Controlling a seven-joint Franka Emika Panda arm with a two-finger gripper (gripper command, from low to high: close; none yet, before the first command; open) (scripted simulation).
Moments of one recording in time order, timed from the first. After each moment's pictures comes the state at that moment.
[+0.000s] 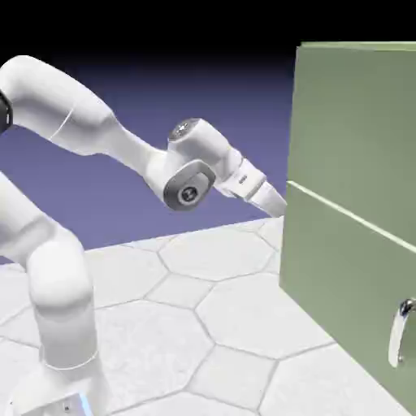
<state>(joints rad) 0.04 -0.58 -0.03 -2.79 -0.05 3.04 0.77</state>
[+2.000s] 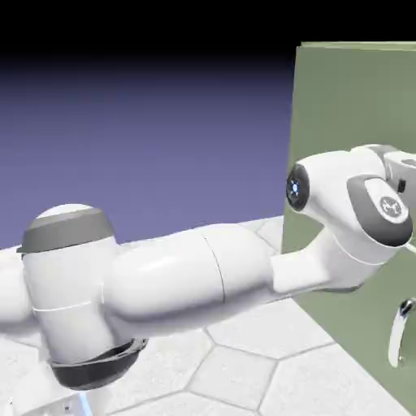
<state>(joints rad) 1.28 -1.25 -1.37 -1.92 -2.26 3.00 1.84</state>
